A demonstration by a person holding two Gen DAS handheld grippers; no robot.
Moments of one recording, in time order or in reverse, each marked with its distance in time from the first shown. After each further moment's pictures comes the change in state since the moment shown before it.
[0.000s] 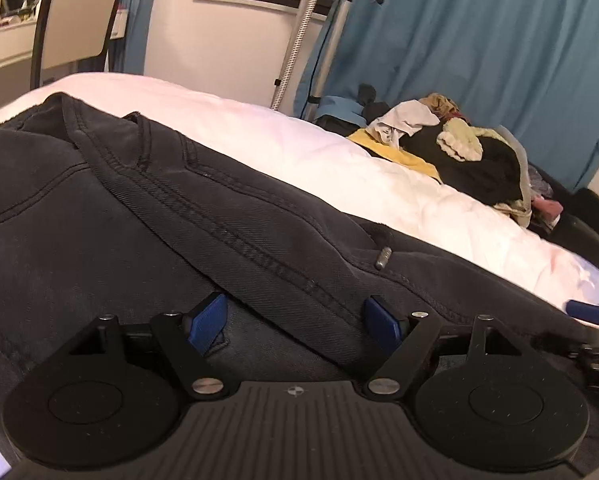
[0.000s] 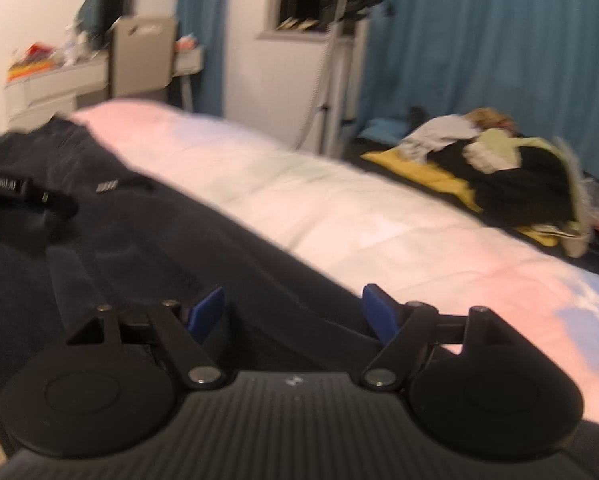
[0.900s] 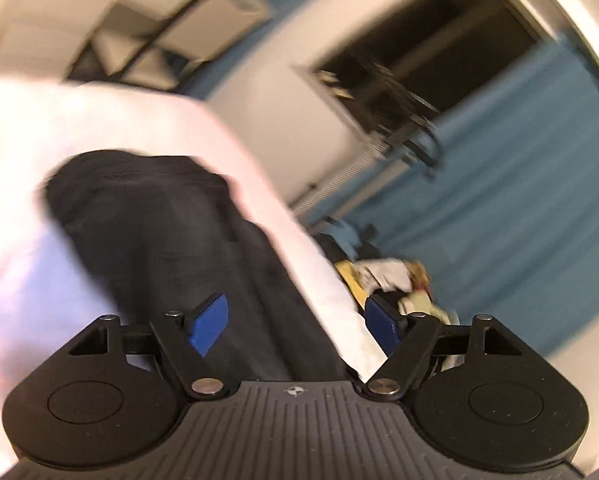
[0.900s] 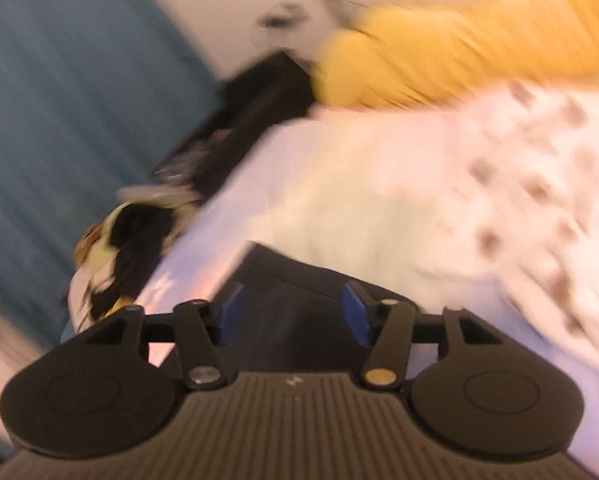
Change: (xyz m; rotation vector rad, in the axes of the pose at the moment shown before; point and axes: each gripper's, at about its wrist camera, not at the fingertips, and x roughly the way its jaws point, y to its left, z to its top) left arm -0.143 0.112 0.036 -0.535 -0.235 -0.172; right arm -0.277 -0.074 -0.149 1.208 -0.344 -0.814
